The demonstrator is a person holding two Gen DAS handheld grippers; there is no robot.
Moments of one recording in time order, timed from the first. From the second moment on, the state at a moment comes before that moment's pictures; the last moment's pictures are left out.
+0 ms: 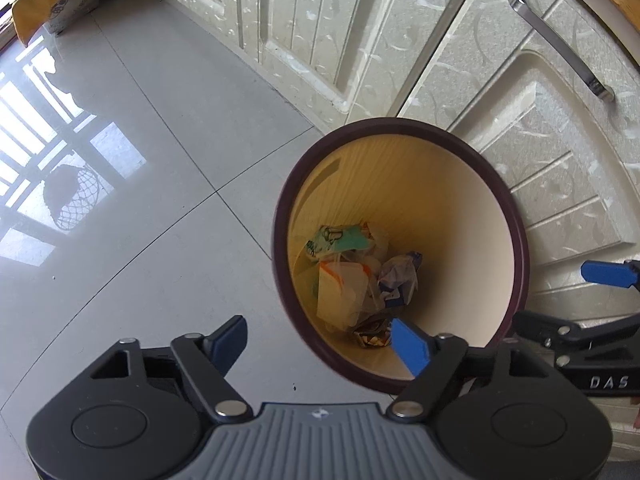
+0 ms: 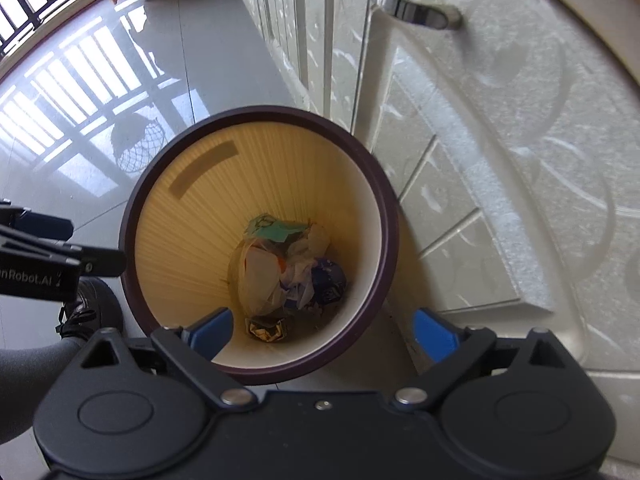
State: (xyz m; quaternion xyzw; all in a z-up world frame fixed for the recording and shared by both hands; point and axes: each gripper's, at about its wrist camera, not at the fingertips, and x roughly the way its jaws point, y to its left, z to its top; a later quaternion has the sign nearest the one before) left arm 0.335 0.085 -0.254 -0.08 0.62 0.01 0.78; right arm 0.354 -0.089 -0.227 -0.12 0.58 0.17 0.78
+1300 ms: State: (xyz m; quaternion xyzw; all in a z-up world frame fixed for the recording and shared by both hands) left arm 0.257 0.093 -0.145 -0.04 0.49 0.05 0.87; right arm 0.272 -0.131 -0.109 -0.04 0.42 0.13 0.90
